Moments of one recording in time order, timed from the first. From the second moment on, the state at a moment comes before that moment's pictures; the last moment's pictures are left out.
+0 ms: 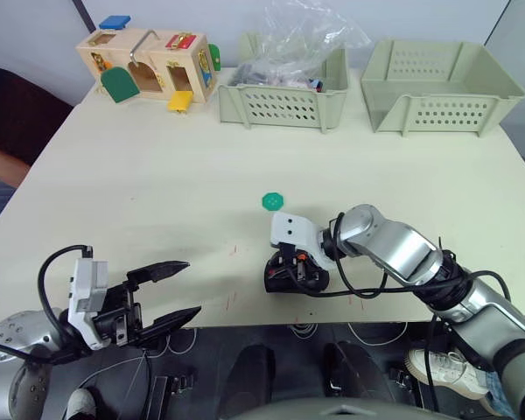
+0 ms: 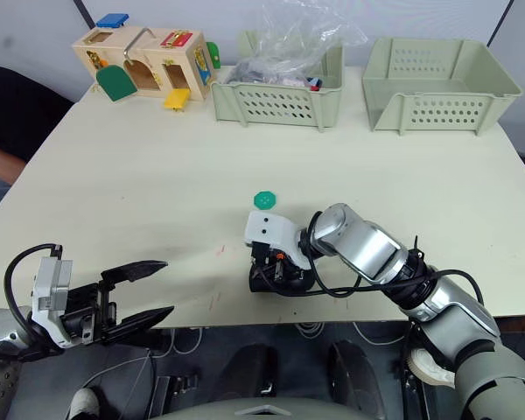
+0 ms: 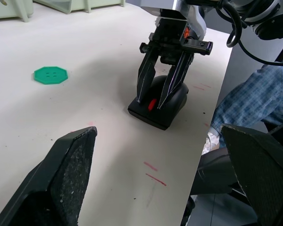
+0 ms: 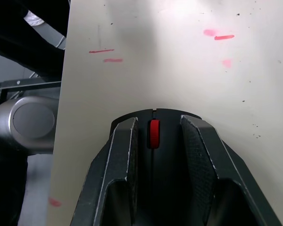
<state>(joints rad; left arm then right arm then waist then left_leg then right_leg) 0.37 0.75 0.46 -0.29 -0.71 0.21 -1.34 -0.78 -0.39 0.68 -0.20 0.24 1.00 0.95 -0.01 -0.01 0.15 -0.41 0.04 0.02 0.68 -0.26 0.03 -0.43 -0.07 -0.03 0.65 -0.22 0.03</state>
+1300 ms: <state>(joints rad) 0.31 0.75 0.43 -0.28 -0.71 0.24 -1.35 -0.09 -0.34 0.21 -0.30 0.43 0.33 0.95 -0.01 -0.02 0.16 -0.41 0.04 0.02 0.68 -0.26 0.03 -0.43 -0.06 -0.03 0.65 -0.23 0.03</state>
